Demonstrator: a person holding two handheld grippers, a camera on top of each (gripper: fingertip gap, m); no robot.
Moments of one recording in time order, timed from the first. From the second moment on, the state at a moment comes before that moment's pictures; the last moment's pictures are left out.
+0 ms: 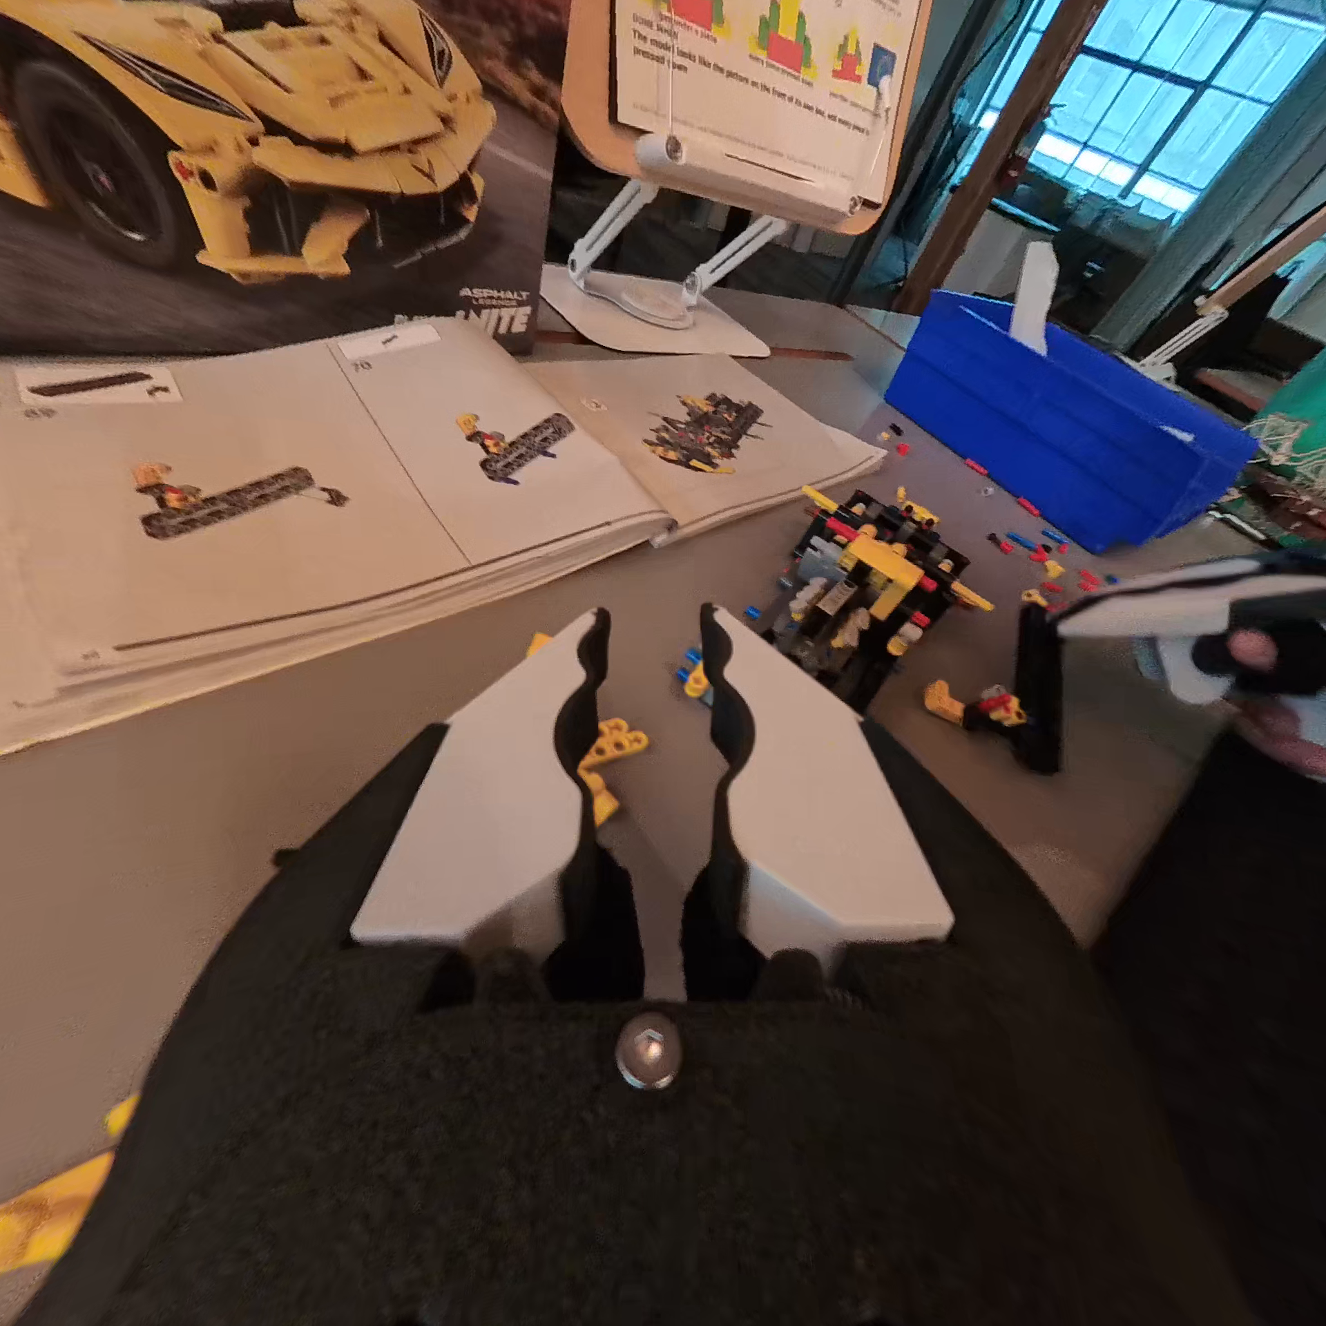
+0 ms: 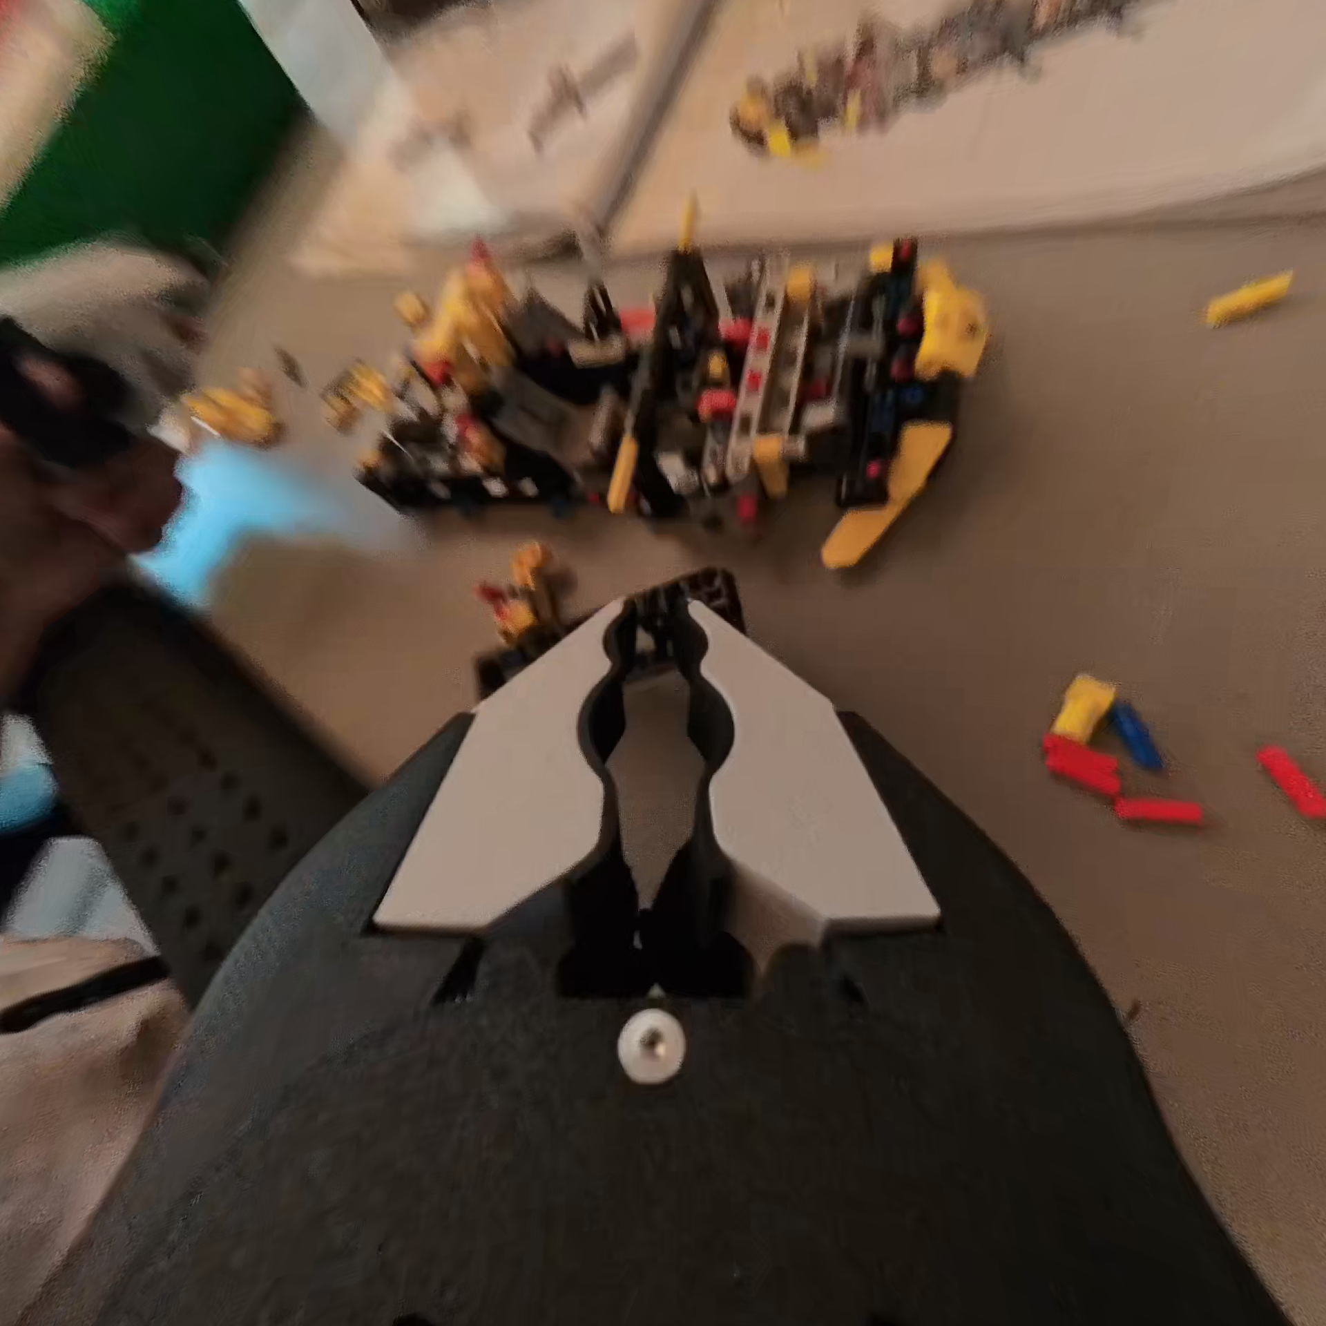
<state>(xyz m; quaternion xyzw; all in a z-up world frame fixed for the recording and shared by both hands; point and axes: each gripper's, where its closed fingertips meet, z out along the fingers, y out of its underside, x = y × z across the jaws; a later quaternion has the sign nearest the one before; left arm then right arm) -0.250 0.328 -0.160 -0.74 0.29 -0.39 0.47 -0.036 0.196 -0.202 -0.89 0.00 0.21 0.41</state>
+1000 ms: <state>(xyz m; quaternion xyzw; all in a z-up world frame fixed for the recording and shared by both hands) -0.242 0.325 -0.178 -0.74 0.34 -0.38 0.44 0.091 0.198 -0.185 -0.84 0.00 -0.05 0.54</state>
